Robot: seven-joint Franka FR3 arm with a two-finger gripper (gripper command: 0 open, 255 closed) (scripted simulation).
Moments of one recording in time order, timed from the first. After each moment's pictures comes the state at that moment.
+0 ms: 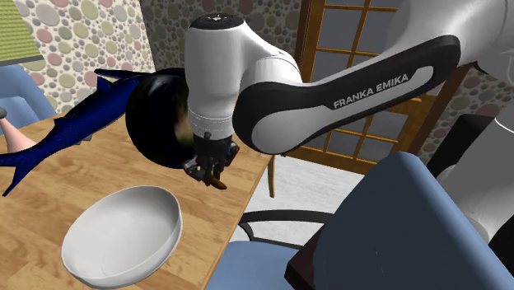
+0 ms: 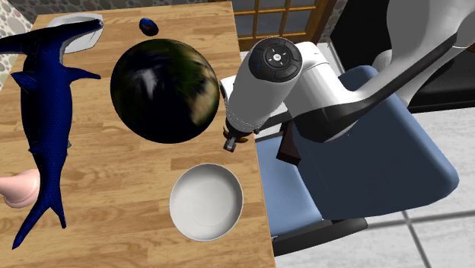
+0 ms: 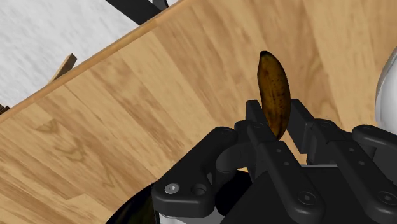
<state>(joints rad) 0.03 -0.06 0.75 -2.00 -0.14 2.10 0.85</state>
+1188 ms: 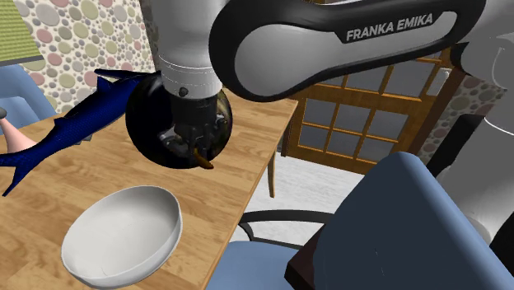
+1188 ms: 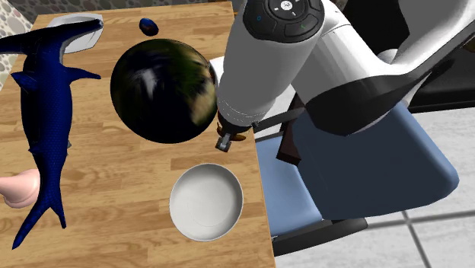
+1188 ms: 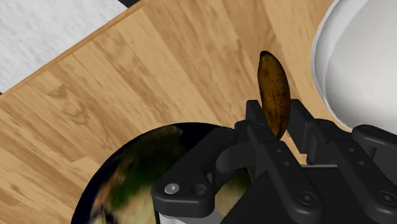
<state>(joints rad) 0.06 0.01 0.79 -1.73 -0.18 1.87 0.89</state>
